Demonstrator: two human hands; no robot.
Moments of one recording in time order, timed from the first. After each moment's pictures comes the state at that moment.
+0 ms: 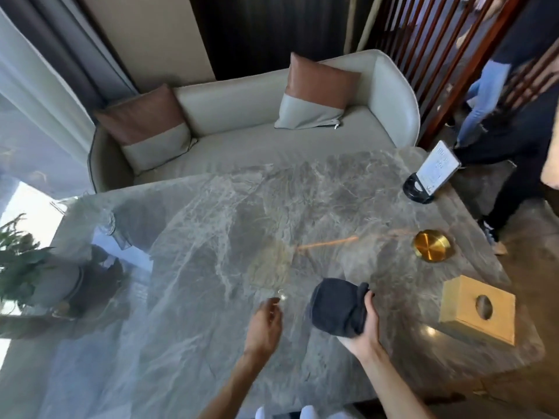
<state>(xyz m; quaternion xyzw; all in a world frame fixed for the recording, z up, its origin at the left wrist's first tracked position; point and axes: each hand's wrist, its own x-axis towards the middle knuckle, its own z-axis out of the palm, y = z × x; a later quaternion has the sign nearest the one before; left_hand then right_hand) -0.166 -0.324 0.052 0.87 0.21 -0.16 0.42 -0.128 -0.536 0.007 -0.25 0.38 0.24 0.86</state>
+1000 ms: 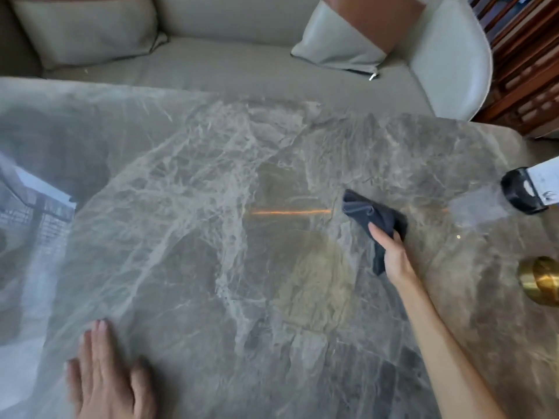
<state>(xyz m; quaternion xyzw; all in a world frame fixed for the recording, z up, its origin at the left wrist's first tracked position) -0.167 -0.066 -0.125 0.92 0.34 0.05 0.20 0.100 -0.415 -0.123 -0.75 0.22 0.12 0.61</state>
